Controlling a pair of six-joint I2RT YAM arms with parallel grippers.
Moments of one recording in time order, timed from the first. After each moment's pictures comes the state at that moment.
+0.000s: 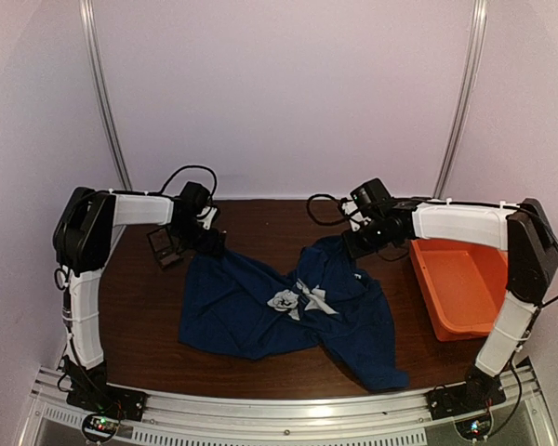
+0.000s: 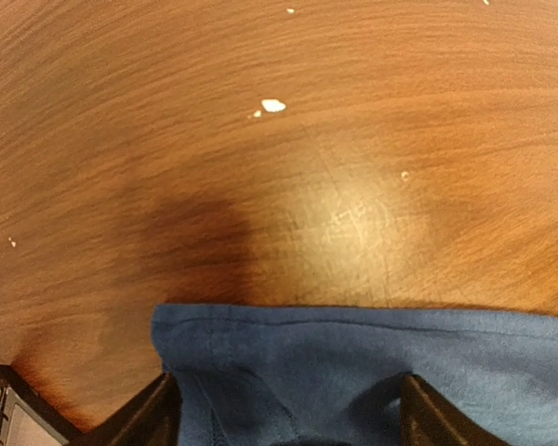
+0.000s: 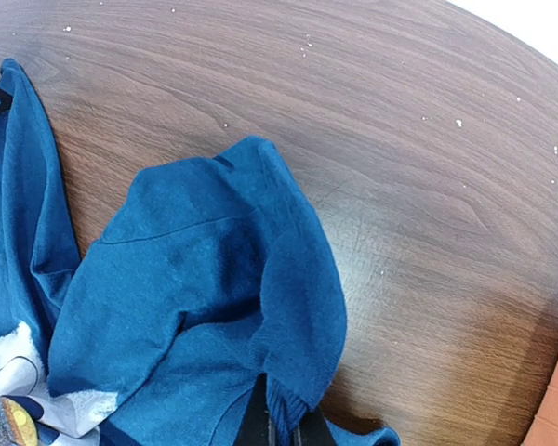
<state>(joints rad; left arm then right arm) -0.38 2.13 1.52 -0.47 0.02 -0.08 0.58 1.75 1.27 -0.44 0.09 0.18</state>
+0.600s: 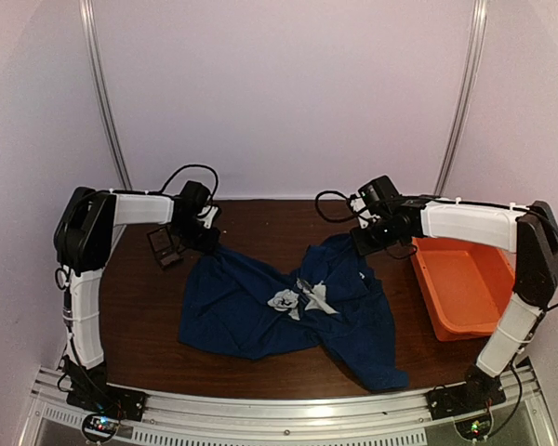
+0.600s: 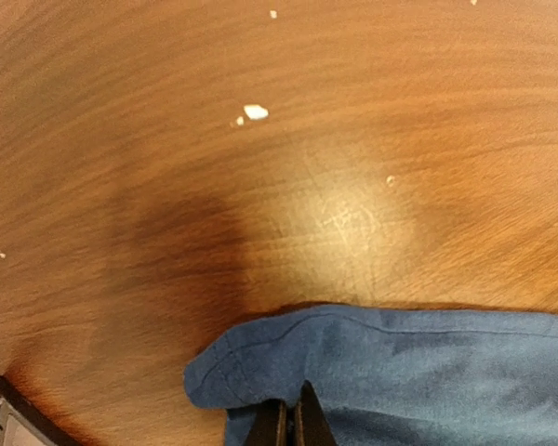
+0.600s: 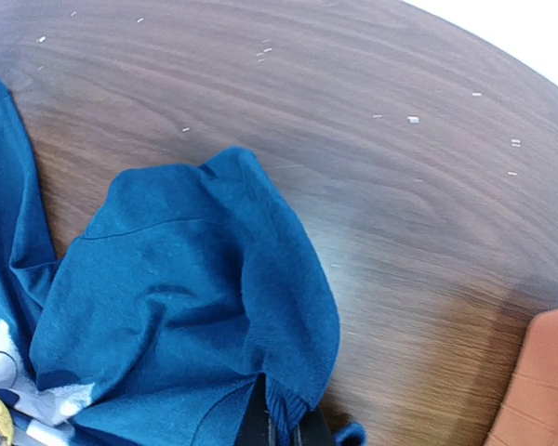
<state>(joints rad) -0.38 2.15 1.54 -0.47 0.05 -0.07 0.56 1.71 1.26 -0.47 0.13 0.16</state>
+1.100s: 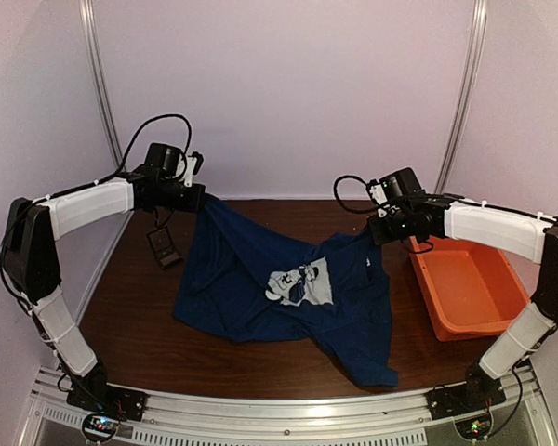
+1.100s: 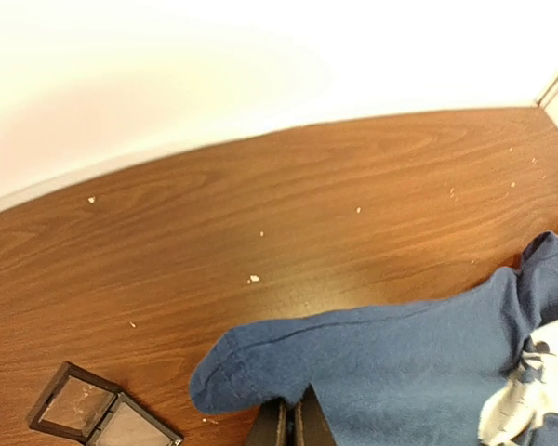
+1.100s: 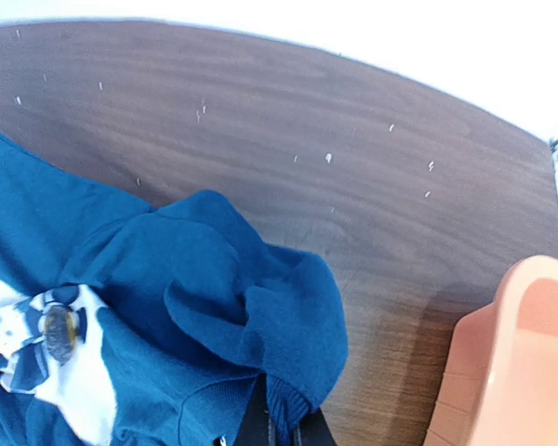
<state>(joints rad) -0.38 1.75 1.41 -0.33 0.05 -0.12 0.51 1.57 1.18 -0.42 0.22 0.13</state>
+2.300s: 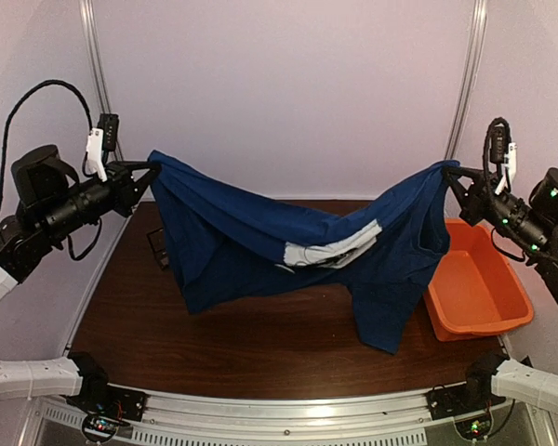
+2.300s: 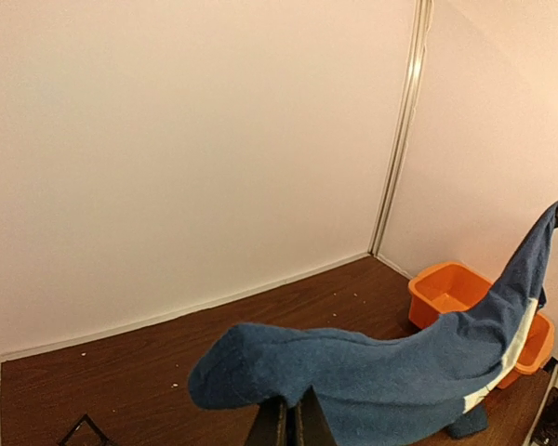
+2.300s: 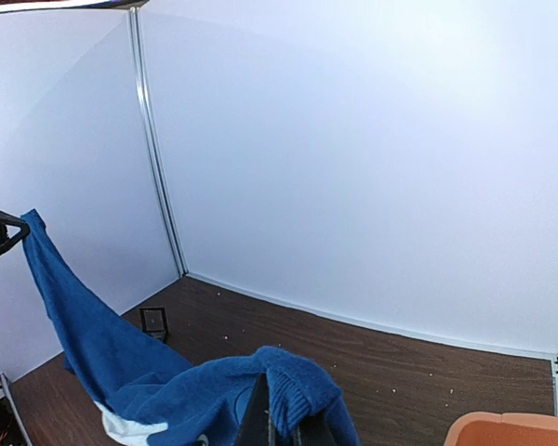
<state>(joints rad) -0.60 0.87 1.08 -0.26 0.06 -0.14 0.43 0.68 0.95 -0.20 -0.15 0.13</state>
